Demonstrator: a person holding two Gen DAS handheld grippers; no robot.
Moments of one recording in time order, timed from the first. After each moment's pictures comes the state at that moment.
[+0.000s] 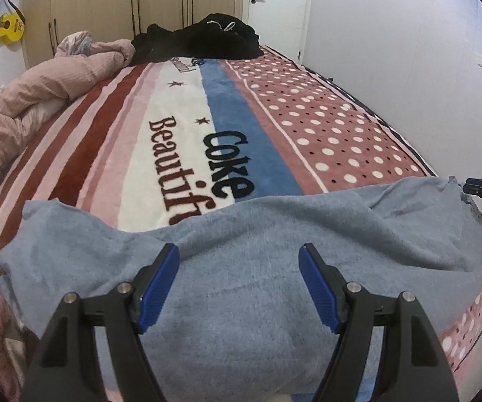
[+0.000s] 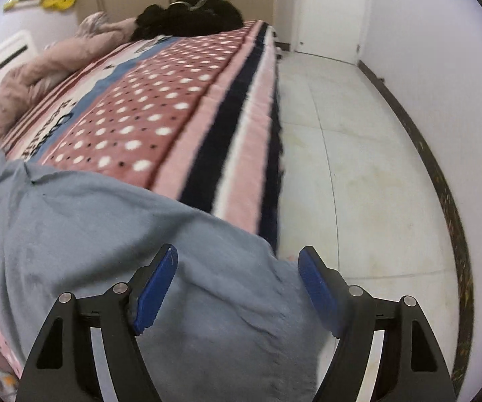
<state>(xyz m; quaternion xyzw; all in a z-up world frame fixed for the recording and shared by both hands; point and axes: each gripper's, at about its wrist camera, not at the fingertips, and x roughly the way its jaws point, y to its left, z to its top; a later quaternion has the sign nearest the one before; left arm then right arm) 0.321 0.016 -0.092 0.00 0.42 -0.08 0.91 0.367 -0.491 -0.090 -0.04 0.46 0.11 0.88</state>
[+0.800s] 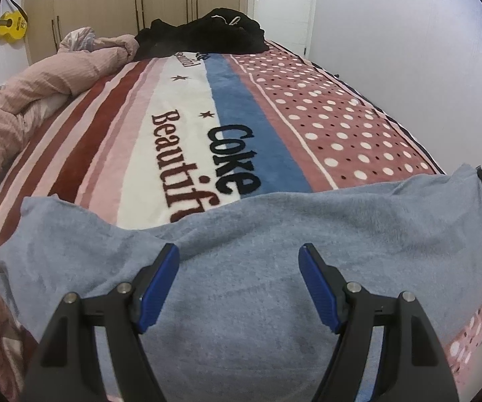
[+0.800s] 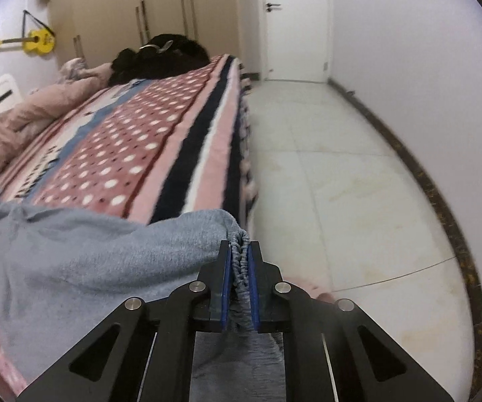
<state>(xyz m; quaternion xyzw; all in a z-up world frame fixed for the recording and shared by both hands) 0.330 0.015 -0.101 0.01 0.42 -0.06 0.90 0.349 -0.513 -0.073 -0.01 0.39 0.04 0.92</state>
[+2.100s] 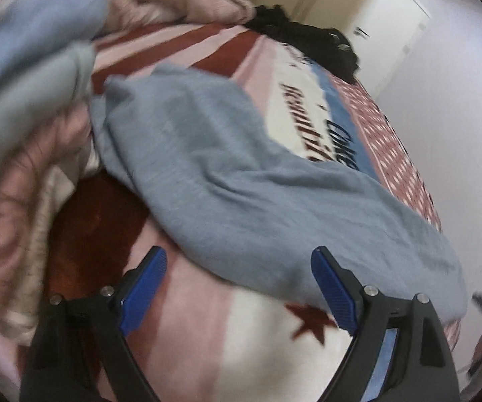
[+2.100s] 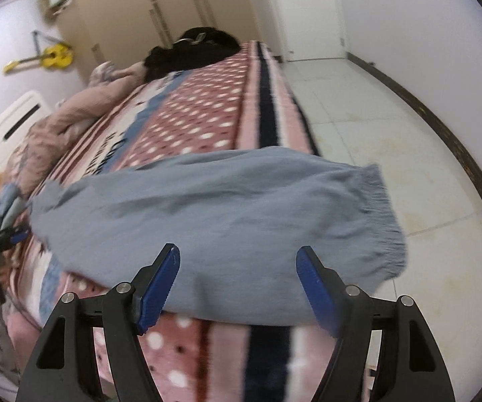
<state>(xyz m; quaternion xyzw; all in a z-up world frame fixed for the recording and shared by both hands) 0.233 0.157 -0.143 -0.24 0.43 0.04 0.87 0.224 -0.435 -0.063 0.06 0.42 0.14 0.89</state>
